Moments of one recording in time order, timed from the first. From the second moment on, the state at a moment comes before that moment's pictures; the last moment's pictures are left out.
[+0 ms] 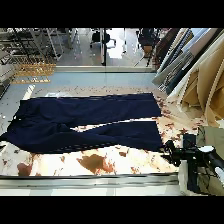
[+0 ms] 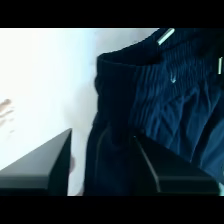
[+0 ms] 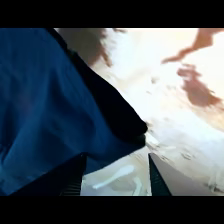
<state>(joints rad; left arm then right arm) 1.04 -1.70 1.14 0.66 -0.96 -1.32 -0.54 -1.17 0.49 -0.74 1.01 1.55</state>
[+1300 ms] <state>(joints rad) 1.02 -1.65 1.60 0.90 -1.48 -1.20 -0.41 -1.05 1.00 -1.09 1.39 1.30</state>
